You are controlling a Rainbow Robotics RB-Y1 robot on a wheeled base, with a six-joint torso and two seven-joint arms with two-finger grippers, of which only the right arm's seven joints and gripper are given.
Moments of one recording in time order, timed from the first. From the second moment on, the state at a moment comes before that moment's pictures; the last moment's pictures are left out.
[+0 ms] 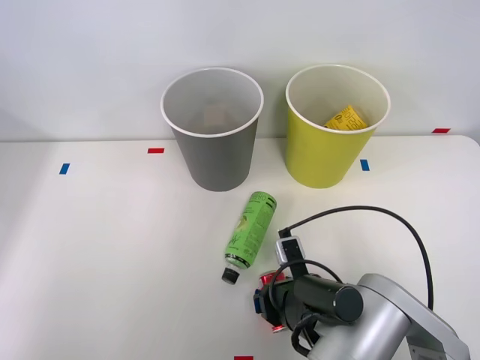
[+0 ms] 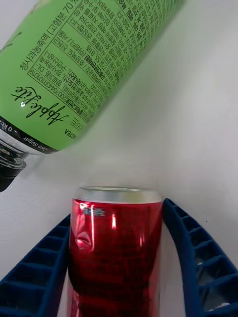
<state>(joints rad) -0.04 -0.42 0.73 -2.16 -0.09 1.27 0.94</state>
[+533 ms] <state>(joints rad) -0.03 -0.43 0.75 -2.22 -0.07 1.27 0.96</state>
